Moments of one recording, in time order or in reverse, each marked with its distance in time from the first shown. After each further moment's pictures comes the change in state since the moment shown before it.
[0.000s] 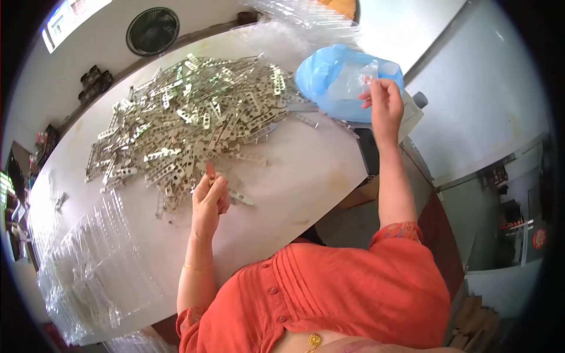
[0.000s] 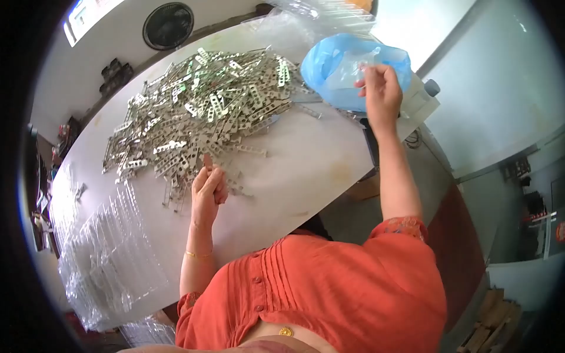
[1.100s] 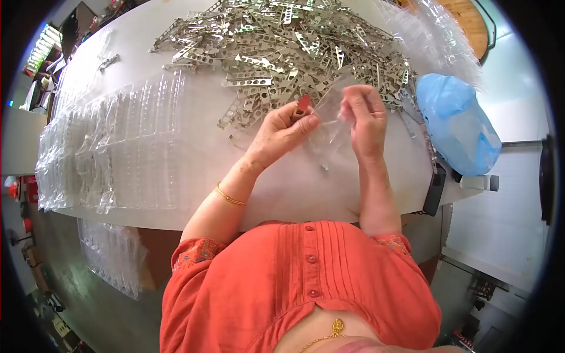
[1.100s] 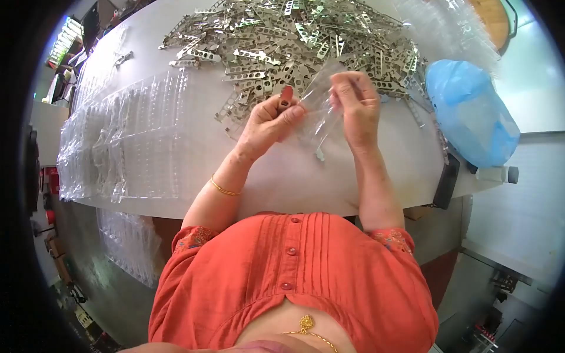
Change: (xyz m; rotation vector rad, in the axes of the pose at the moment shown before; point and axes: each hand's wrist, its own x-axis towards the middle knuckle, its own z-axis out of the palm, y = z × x) left_hand 0.005 0.009 -0.024 0.166 0.098 0.157; right_hand -0.128 0.002 0.210 0.644 -0.652 0.495
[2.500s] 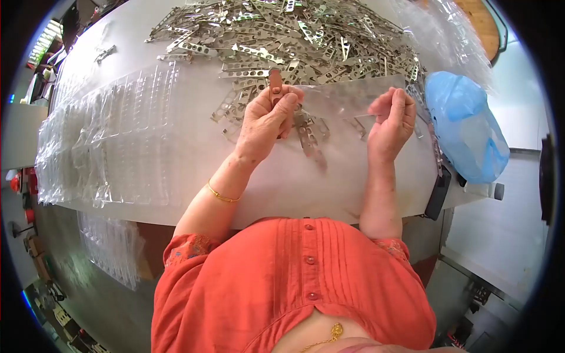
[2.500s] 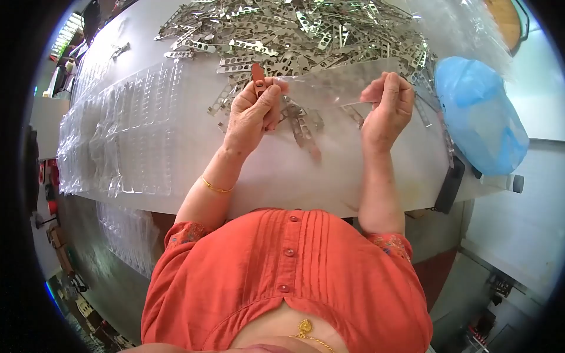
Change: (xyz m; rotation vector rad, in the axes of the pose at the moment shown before) left_hand 0.005 -0.003 -0.006 -0.268 0.148 0.030; right_hand 0.005 0.004 -0.023 0.046 0.469 -0.211
